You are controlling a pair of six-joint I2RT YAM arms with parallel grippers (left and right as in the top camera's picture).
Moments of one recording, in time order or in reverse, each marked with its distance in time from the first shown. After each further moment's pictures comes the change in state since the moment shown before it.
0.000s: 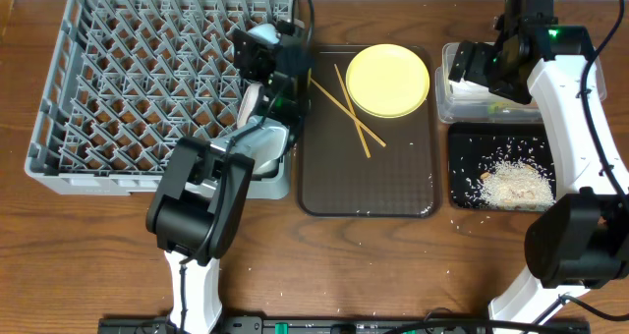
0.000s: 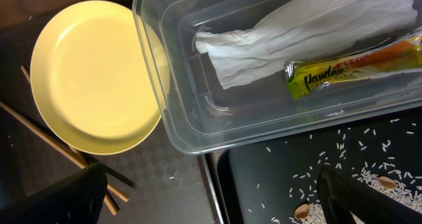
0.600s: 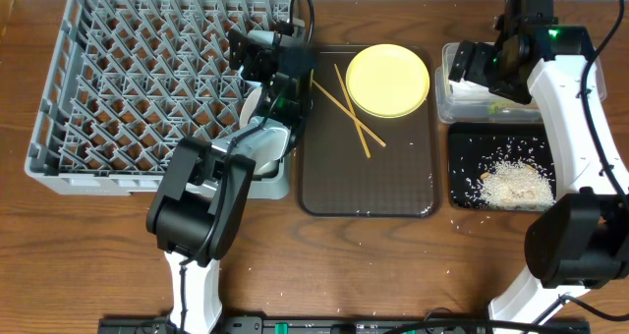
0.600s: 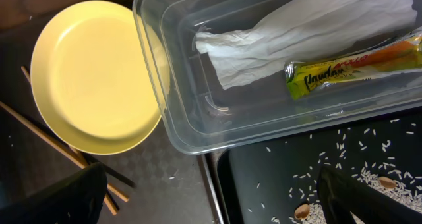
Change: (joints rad) left arm -0.007 -0.004 0.000 0.011 -0.011 -0.077; right arm 0.000 0.000 0.000 0.000 0.000 0.000
